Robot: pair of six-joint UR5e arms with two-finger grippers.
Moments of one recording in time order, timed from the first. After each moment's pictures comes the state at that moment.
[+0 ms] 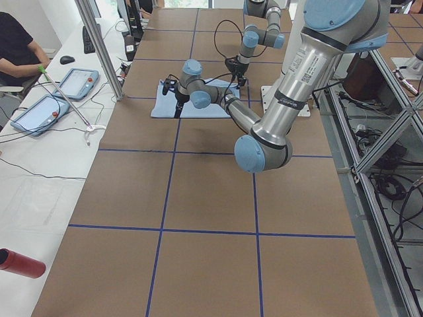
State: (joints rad) left arm -0.75 -2.11 -1.59 -1.97 -1.83 -1.05; right arm 0.20 -1.09 1.89 -1.60 1.50 0.98
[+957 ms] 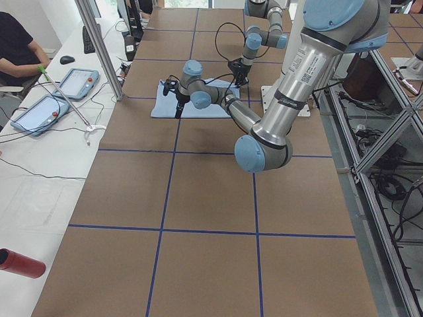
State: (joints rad) left arm -0.75 -2.11 -1.59 -1.97 -1.83 -1.05; right arm 0.17 -1.09 1.89 -1.63 1.47 0.88
